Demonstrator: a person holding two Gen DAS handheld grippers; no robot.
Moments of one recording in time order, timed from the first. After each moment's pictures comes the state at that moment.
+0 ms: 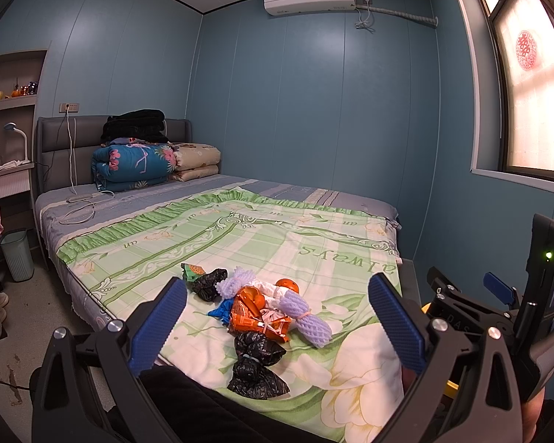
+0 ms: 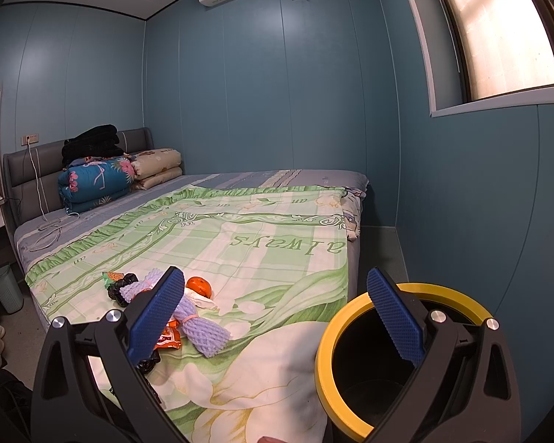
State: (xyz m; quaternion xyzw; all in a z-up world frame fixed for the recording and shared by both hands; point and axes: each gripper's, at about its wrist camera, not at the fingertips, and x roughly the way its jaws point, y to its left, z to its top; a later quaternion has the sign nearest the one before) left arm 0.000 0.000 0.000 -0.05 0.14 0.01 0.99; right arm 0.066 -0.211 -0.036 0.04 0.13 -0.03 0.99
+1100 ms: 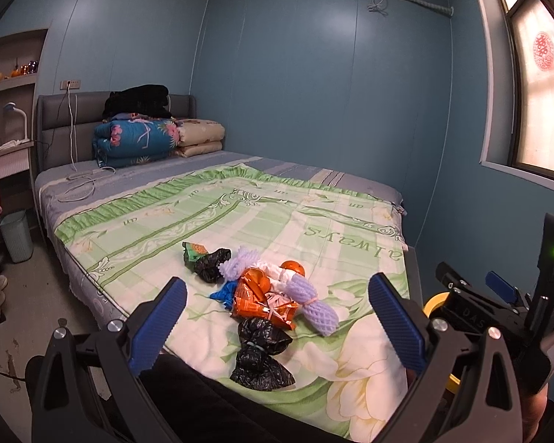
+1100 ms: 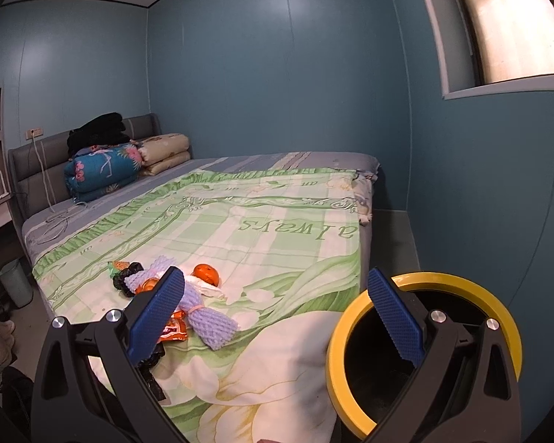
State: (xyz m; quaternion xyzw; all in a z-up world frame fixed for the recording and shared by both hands) left arm 0.027 0.019 -0.009 -0.07 0.19 0.01 0.98; right arm 0.090 -0.210 -0.043 0.05 0.18 0.00 0.98
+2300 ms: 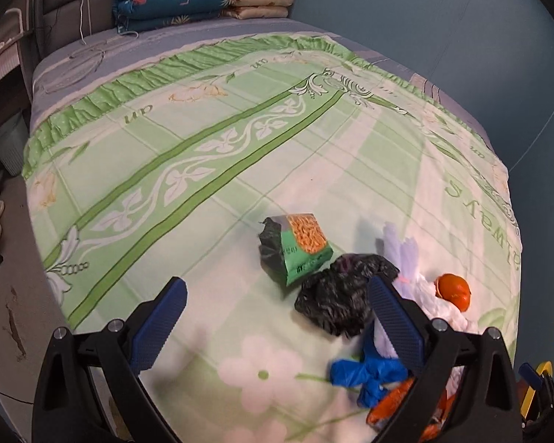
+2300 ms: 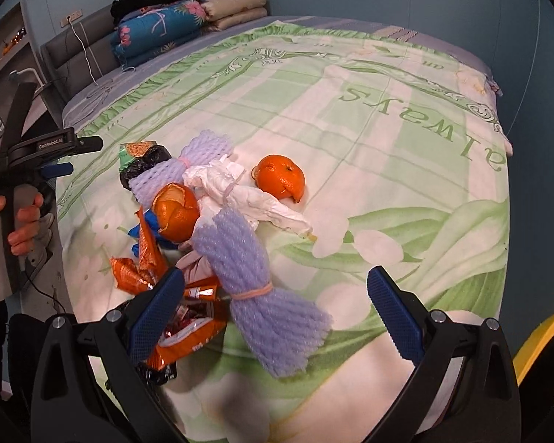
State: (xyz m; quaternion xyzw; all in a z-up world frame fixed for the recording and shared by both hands) left arm 0.362 0.217 -0.135 -0.16 0.45 0.07 0.88; right arm 0.308 -0.115 -0.142 -0.02 0.44 0.16 0.88
